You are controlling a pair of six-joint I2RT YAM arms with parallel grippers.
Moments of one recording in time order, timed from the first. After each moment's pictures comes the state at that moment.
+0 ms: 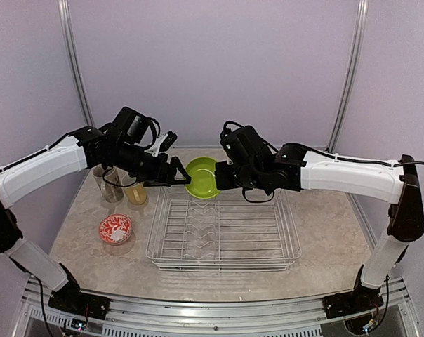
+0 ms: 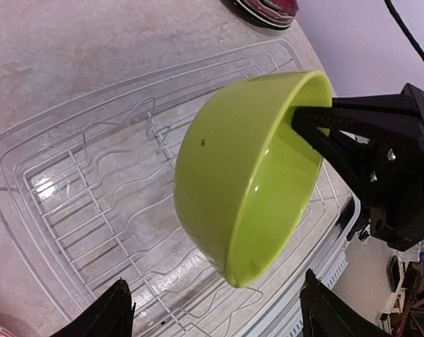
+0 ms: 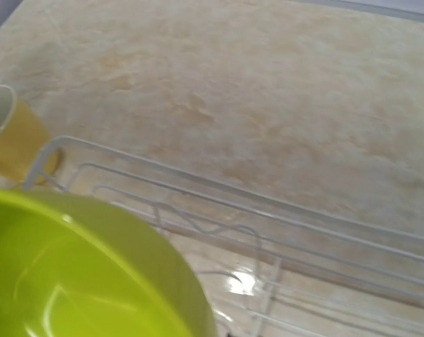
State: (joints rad) left arm -0.68 1.49 1.37 -0.68 0.40 -0.41; right arm 1.01 1.71 1.47 -0.41 0.41 0.54
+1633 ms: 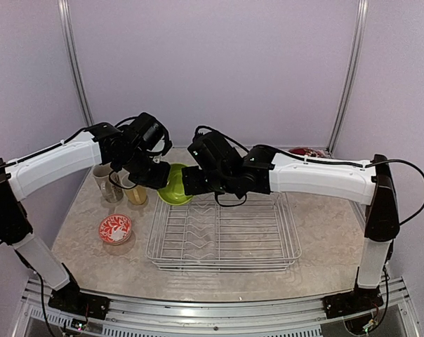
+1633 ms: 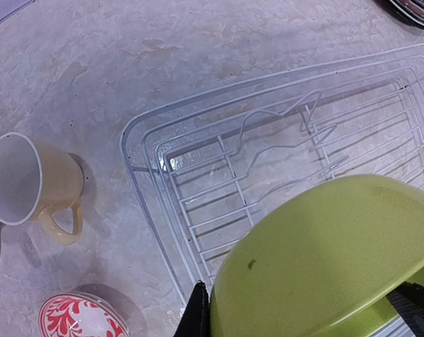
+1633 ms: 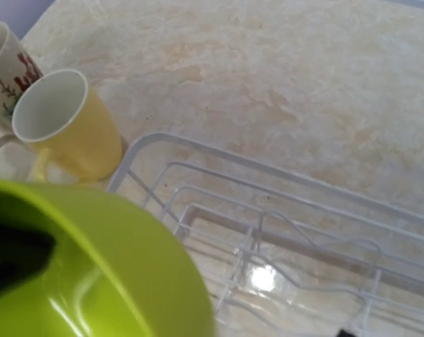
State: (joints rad) left arm -0.72 1.61 1.48 -0.91 -0.12 -0.35; right arm 1.11 1.94 1.75 -0.47 0.42 0.58
